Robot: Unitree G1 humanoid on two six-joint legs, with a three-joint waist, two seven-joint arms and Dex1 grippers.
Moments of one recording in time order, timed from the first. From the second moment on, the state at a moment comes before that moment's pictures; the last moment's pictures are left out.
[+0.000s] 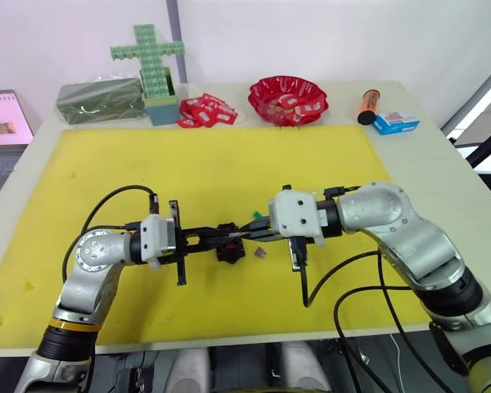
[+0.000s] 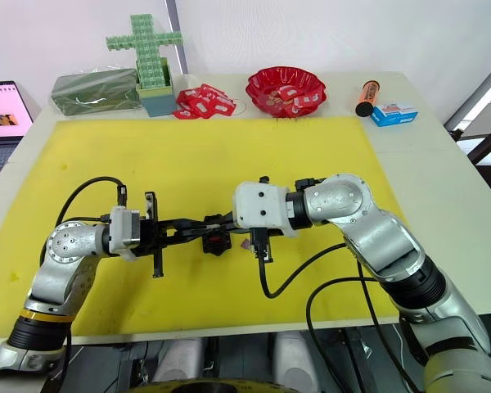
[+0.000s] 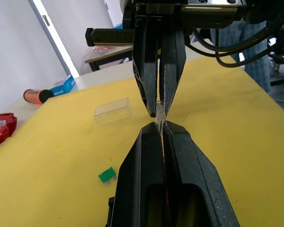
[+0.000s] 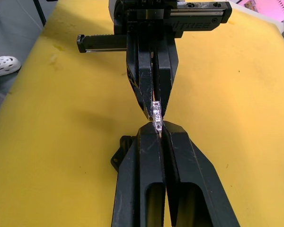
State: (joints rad) left arm -0.19 0.55 -0.04 -0.19 -0.42 -0.16 -1.22; right arm -0.63 -0.69 0.35 -0.51 0.27 0.53 1.07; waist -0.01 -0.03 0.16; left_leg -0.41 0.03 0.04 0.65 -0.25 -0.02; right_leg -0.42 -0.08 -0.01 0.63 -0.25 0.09
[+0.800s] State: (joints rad) left arm 0.06 0.67 0.09 -0.35 -0.53 0.10 -1.06; right arm -0.74 -0.59 0.40 -0.34 0.25 0.64 1.04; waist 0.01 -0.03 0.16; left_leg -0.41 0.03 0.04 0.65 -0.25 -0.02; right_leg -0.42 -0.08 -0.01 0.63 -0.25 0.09
